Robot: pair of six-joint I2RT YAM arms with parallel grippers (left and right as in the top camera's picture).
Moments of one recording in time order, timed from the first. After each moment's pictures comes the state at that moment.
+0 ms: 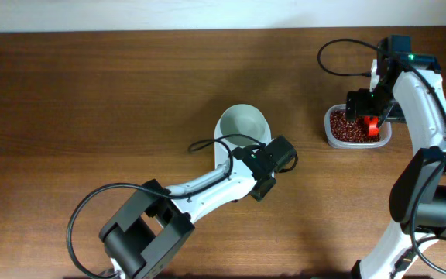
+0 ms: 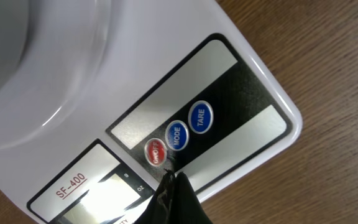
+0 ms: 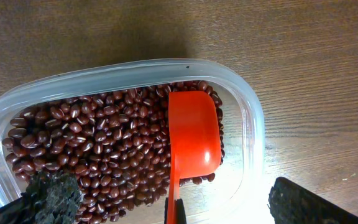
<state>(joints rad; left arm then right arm) -0.87 1.90 1.24 -0.70 -0.20 -0.12 -0.12 2.00 1.70 -1.14 0.13 0.02</state>
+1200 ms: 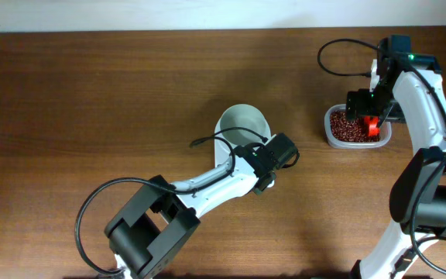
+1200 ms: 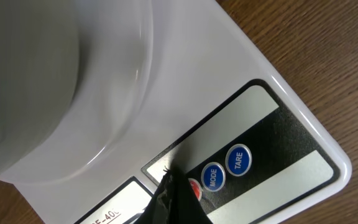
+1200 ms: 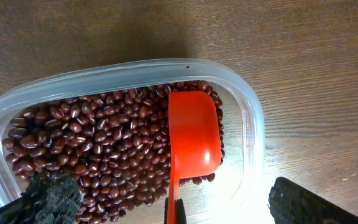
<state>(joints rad) -0.87 1.94 1.25 -0.64 -0.29 -0.06 -0.12 2.00 1.70 -1.14 0.13 0.01</state>
